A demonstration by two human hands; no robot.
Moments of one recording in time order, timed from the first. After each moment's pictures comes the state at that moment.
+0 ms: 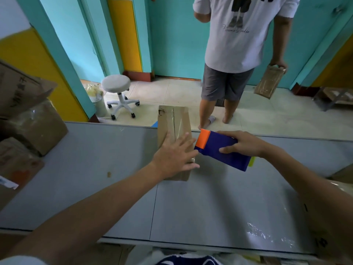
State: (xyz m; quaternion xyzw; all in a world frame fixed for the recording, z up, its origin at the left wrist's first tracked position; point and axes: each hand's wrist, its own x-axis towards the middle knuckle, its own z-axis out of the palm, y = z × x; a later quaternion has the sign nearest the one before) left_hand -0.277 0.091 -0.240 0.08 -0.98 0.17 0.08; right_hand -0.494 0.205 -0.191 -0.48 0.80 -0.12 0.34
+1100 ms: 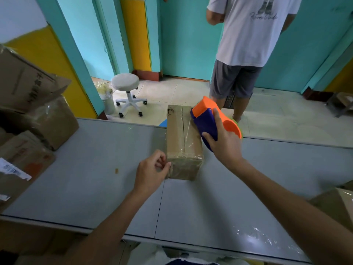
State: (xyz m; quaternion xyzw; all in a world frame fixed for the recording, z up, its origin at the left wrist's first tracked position) left_hand -0.204 0.105 -0.271 0.39 -0.80 -0.30 0.35; right_hand -0.415 0.171 -0.211 -0.50 0.83 -0.26 -0.01
